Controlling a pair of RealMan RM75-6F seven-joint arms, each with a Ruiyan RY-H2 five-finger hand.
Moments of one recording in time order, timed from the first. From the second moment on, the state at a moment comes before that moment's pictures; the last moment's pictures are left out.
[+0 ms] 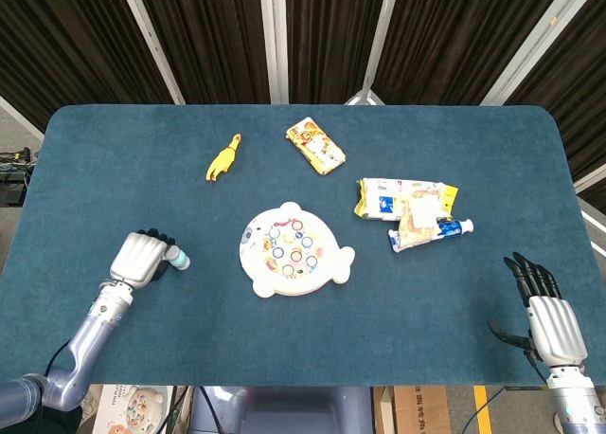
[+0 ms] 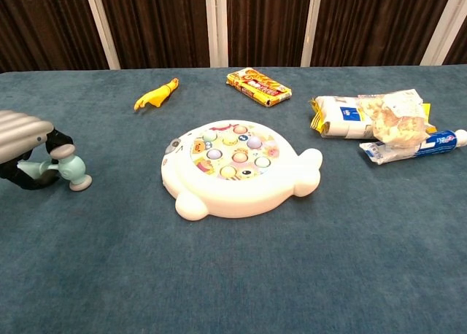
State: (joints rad) left arm -0.59 -1.51 0.04 -1.27 1.24 1.11 0.37; right arm 0.08 -1.11 0.04 -1.71 -1.48 1.41 0.14
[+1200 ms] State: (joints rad) left arm -0.54 -1.43 -0.01 -1.37 1.27 1.13 0.42; right arm 0.08 -1.10 0.04 -1.72 -1.50 1.42 0.13
